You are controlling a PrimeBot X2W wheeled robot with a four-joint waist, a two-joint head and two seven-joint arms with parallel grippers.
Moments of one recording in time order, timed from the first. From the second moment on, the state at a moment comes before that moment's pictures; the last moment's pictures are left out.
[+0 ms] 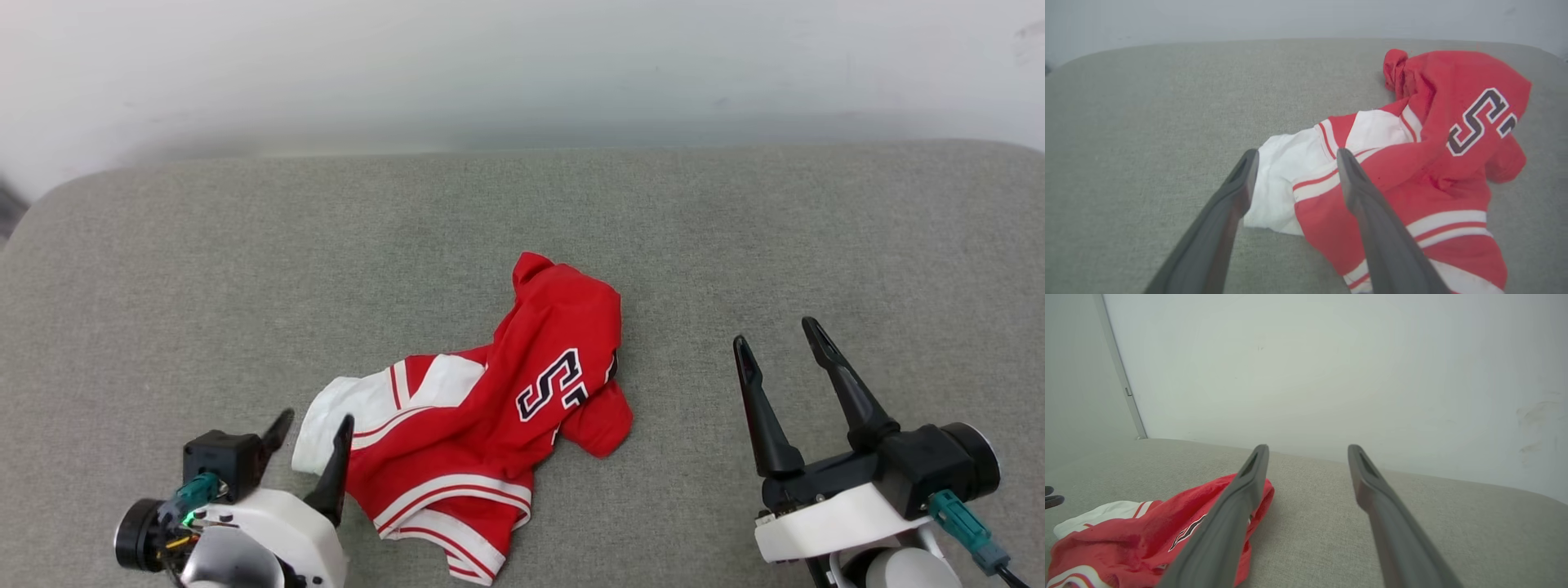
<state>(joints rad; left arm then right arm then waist) -0.03 0.30 -0.19 0.07 -0.37 0.00 0.07 -0.06 -0.05 0.12 0.00 0.05 0.13 -0.26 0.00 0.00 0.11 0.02</state>
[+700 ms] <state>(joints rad) -0.07 0.24 -0.27 0.05 -0.25 -0.05 -0.26 -0.29 -0.26 0.47 0.05 0.16 0.13 0.18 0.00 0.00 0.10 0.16</state>
